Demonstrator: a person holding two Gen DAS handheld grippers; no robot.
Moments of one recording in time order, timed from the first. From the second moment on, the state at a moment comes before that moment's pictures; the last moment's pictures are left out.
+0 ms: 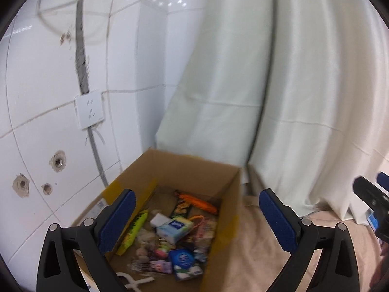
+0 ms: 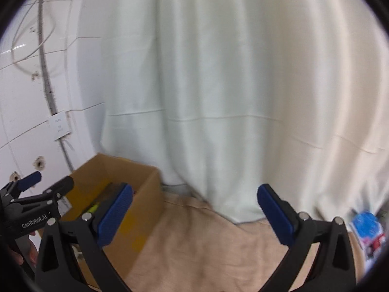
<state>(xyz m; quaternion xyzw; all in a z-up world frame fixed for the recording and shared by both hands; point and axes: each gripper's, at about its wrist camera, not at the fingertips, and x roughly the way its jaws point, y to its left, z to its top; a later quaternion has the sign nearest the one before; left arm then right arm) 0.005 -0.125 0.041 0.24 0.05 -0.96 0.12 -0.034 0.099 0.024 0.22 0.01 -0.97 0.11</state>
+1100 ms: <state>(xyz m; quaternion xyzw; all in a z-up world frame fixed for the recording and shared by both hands) -0.001 0.009 -0.015 0.32 -0.03 -0.94 0.07 -0.019 0.214 -0.050 0.31 -0.01 -0.95 0.03</state>
